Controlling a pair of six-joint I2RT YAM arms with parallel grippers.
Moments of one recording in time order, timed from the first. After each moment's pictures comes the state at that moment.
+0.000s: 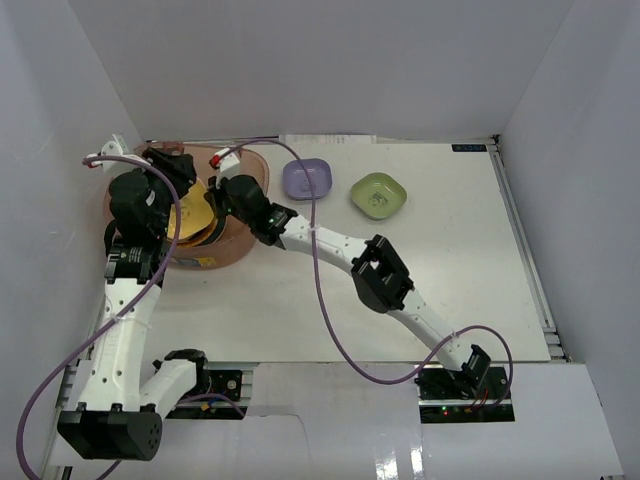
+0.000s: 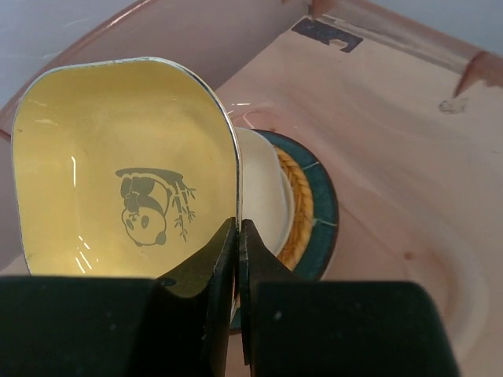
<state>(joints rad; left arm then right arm) -0.02 0.96 1.09 -0.17 -0.15 -0.63 1.02 2.53 2.32 0.09 0.12 0.25</state>
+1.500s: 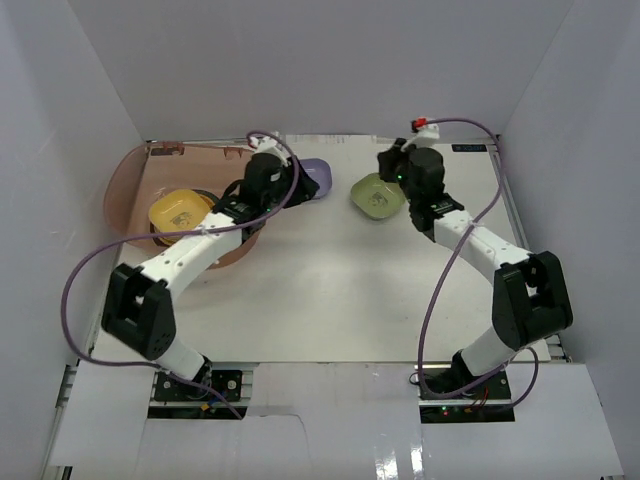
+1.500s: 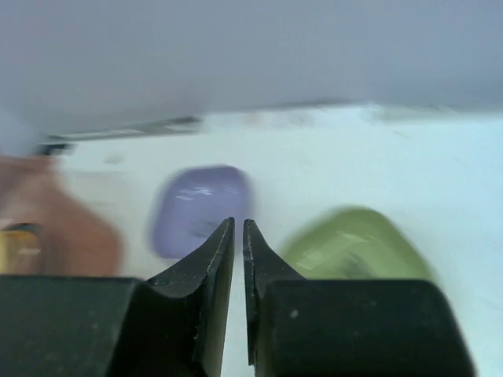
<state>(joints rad) -0.48 1.45 1.18 -0.08 -0.01 -0.67 0.52 1.58 1.16 0.40 0.11 0.34</state>
